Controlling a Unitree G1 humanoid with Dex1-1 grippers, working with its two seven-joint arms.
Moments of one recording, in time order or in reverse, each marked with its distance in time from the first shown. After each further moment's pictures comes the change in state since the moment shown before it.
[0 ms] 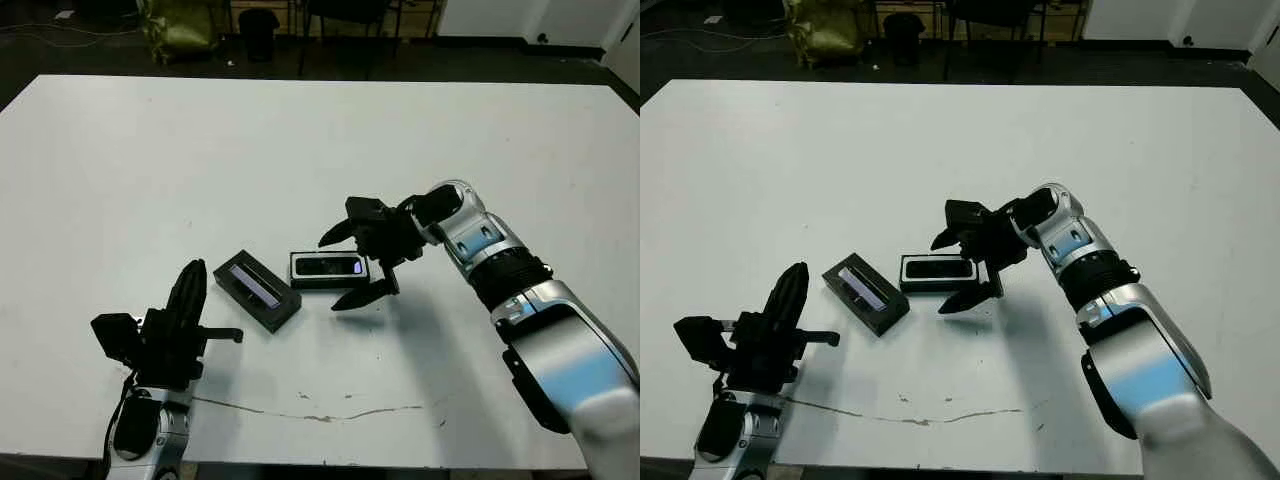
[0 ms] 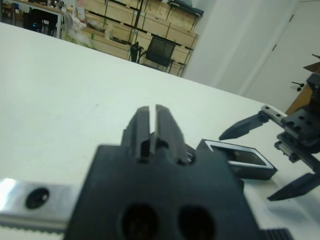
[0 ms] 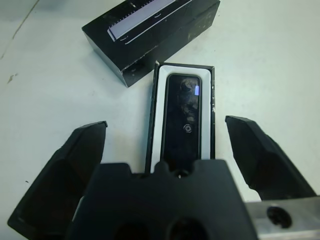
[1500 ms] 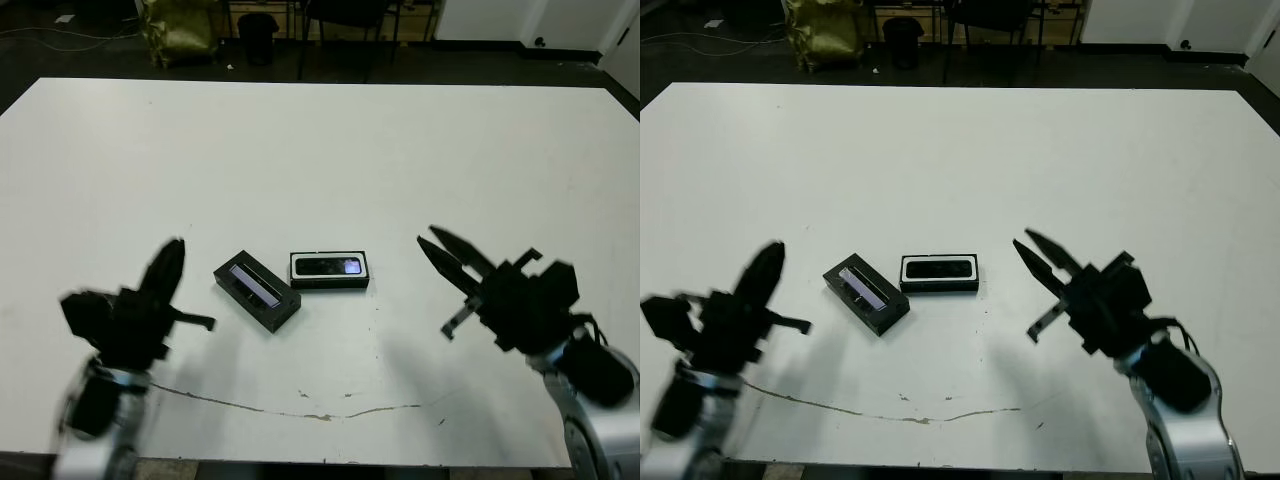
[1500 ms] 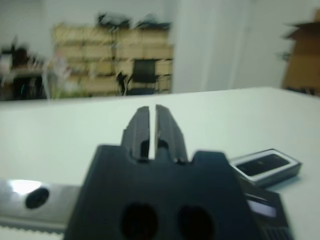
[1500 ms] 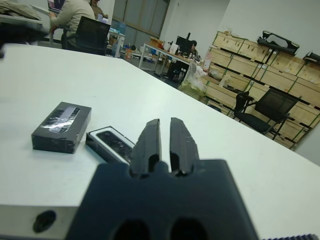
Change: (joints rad) left arm -0.228 0.390 0.194 0.006 -0.009 0.030 -0.252; right arm 1.092 -0.083 -0.459 -1.316 0.255 0.017 -0.846
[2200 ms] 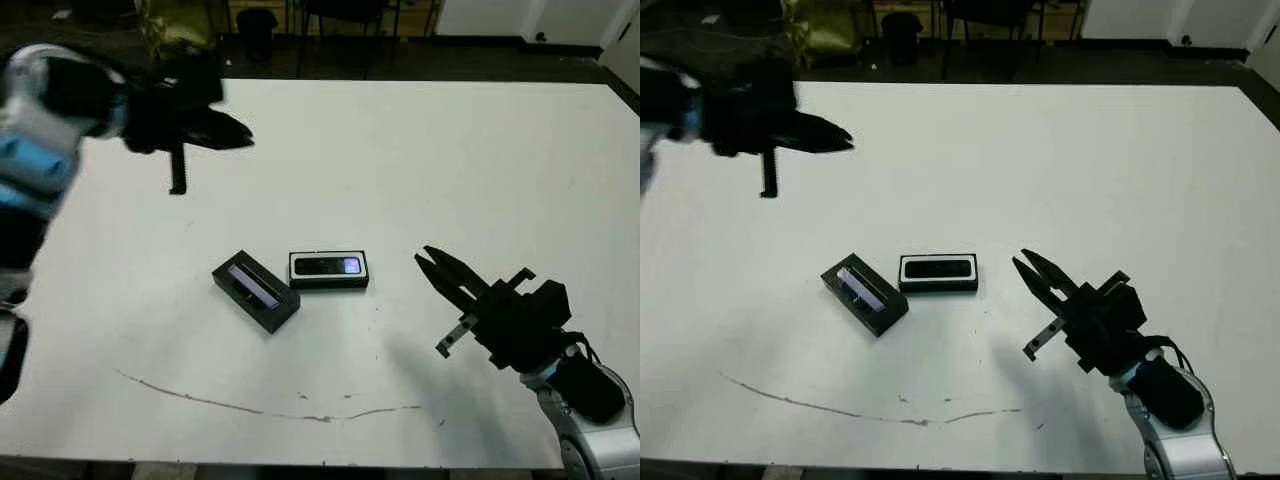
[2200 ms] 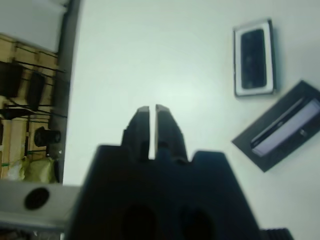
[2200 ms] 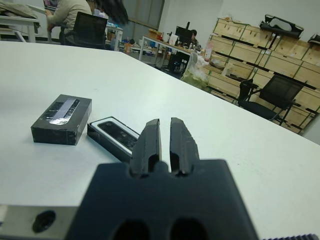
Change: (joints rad) left arm -1.133 0.311 -0.605 0.663 0.401 0.178 -0.825; right arm 0.017 -0.021 0.030 0.021 0.019 0.001 -0.039
